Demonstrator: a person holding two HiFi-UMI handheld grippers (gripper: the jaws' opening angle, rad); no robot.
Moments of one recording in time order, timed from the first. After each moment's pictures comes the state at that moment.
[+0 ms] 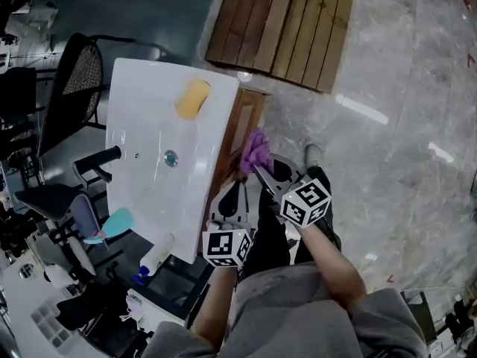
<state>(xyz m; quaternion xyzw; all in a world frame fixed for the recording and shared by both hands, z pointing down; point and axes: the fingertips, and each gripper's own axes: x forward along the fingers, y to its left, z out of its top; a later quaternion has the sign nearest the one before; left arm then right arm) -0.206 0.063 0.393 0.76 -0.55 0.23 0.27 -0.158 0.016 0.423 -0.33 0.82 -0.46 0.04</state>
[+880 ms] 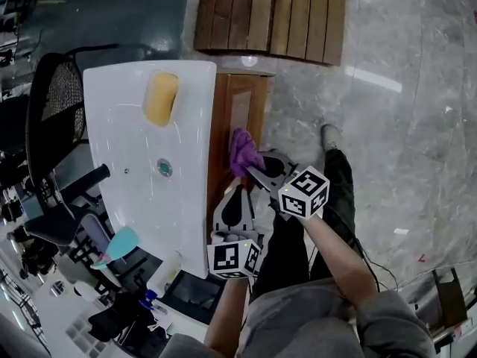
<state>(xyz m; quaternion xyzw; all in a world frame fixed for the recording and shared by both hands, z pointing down) -0.224 0.081 0.453 0.75 -0.55 0.26 0.27 -0.210 0.036 0.503 -0.27 0.82 -0.50 0.07</state>
